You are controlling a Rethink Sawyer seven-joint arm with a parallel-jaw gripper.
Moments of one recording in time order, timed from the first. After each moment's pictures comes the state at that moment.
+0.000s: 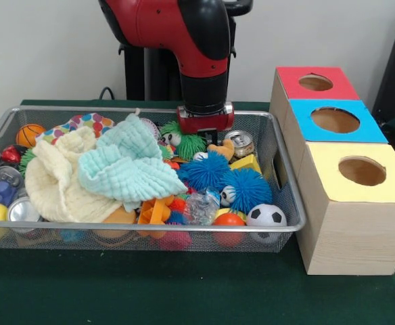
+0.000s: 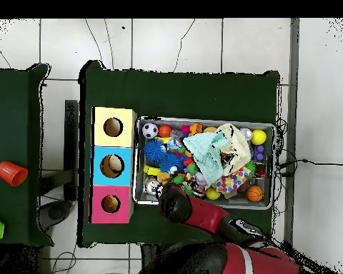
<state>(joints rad) -0.43 -0.40 0.11 2.02 -0.02 -0.06 1.32</state>
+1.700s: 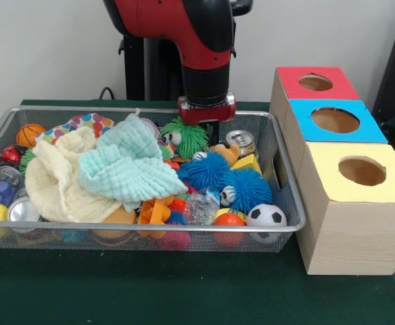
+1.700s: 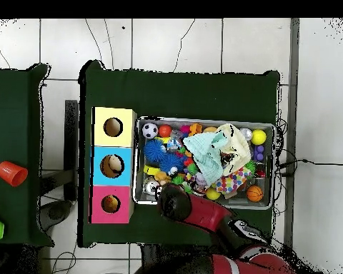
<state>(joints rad) -0.39 -0.46 0.09 2.02 0.00 0.06 1.32</state>
